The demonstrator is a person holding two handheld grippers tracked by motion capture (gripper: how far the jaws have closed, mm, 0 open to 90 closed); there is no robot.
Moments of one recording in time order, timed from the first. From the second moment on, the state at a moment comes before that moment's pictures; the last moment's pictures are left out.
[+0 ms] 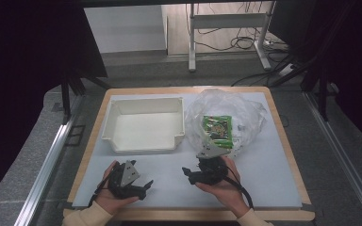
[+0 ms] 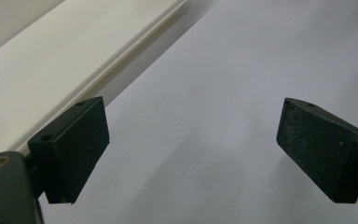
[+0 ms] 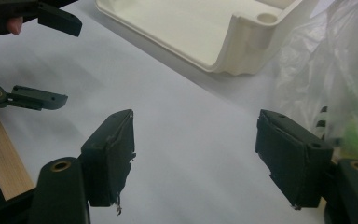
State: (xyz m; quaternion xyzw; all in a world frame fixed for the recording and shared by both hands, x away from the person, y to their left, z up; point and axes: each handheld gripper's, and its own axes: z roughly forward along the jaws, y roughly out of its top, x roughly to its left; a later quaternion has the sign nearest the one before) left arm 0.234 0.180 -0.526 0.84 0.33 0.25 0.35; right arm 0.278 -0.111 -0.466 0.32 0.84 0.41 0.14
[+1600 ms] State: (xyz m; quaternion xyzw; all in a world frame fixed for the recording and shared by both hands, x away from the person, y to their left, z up) left arm 0.237 0.181 -0.526 0.84 0.34 0.25 0.34; right arm 0.321 -0.146 -0.412 0.36 0.81 0.43 0.15
